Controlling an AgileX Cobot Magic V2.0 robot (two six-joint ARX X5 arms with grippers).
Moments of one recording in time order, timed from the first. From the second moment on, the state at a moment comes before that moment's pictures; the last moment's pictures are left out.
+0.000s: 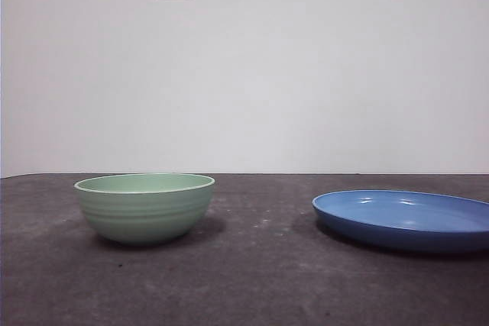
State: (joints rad) left arm 0.10 0.00 0.03 -0.18 0.01 -0.41; right arm -0.09 0.01 0.02 -0.13 -0.15 0.25
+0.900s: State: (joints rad) left arm 0.10 0.40 0.62 -0.52 0.32 -0.33; right arm -0.09 0.35 0.63 -0.42 -0.24 0.22
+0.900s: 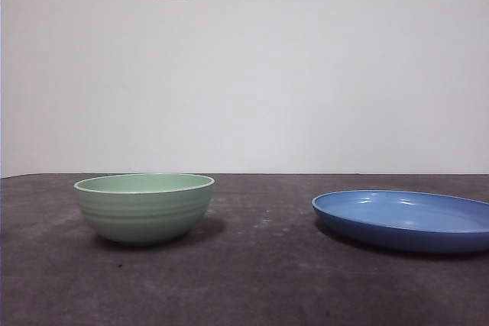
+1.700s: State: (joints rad) left arm -0.14 0.75 0.91 -0.91 0.57 0.01; right arm 0.11 0.76 0.92 -1.05 -0.51 -0.05
